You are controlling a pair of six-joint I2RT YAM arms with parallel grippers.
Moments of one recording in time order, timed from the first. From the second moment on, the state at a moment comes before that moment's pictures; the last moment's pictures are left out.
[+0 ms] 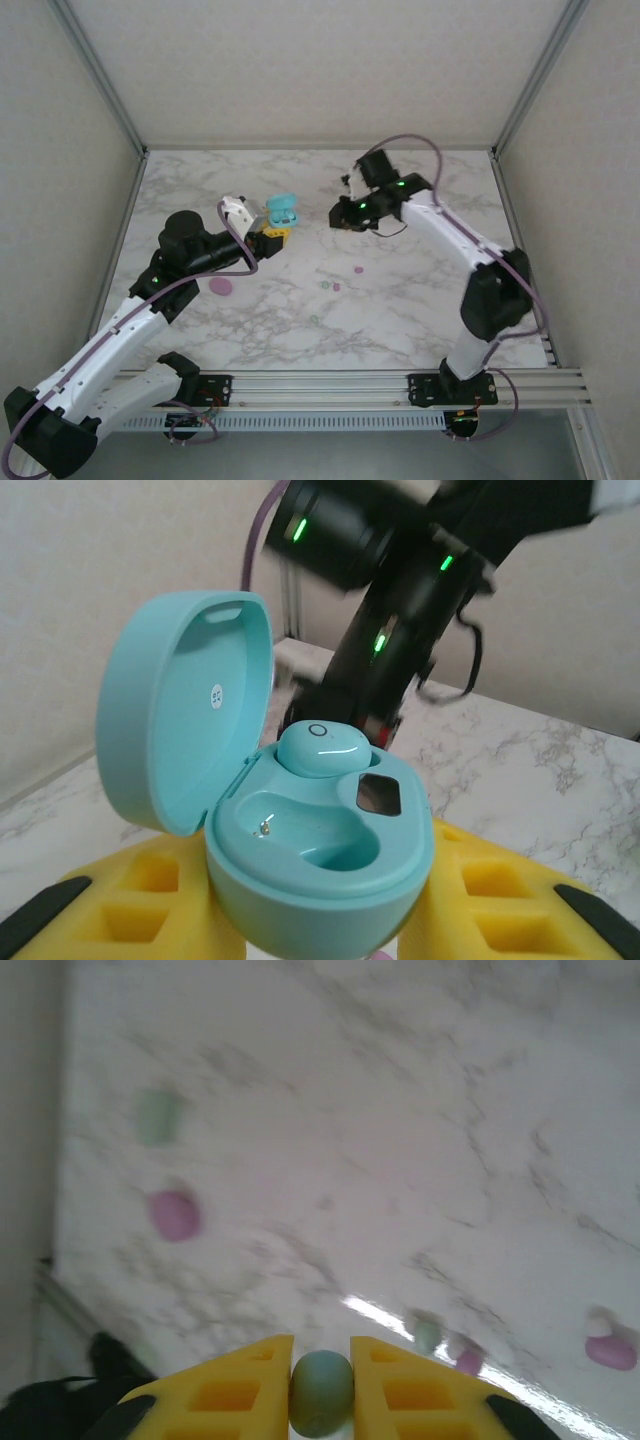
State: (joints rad) left arm -0.54 0.90 0.81 -0.04 0.51 0.07; right arm 0.53 1.68 1.51 -0.81 -0.48 0.45
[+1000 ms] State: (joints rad) left arm -0.54 0.85 0.81 -0.05 0.49 0.08; right arm 0.67 2.24 1.76 -1.09 -0.16 0.22
